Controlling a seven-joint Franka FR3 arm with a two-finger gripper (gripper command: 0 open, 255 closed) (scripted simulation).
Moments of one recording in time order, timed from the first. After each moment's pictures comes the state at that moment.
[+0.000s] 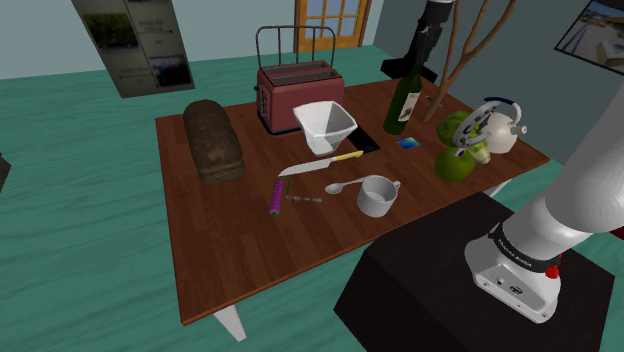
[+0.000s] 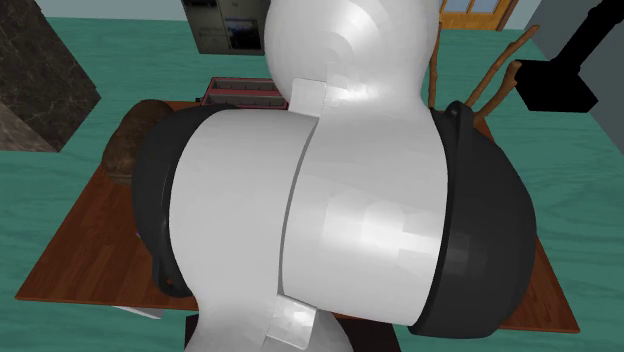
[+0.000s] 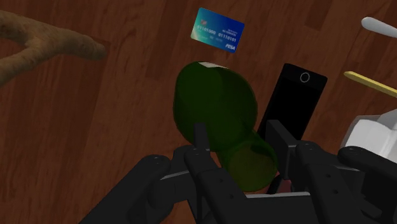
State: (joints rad) arm -0.18 0.26 -0.33 -1.64 0.06 1.77 -0.62
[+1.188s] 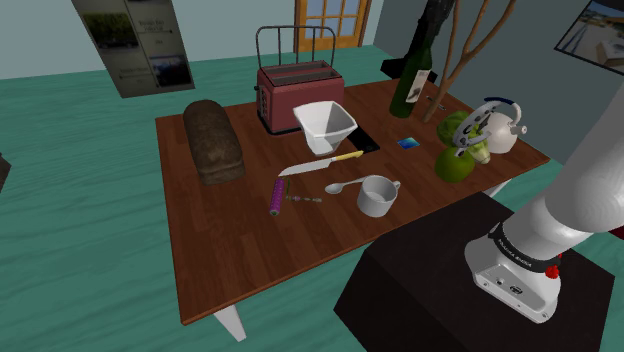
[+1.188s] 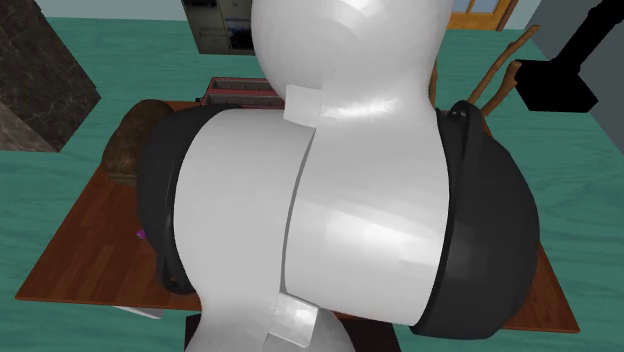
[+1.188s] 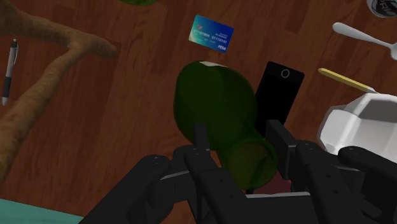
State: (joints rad) arm -0.19 0.26 -0.34 -1.42 0.06 1.55 -0.62
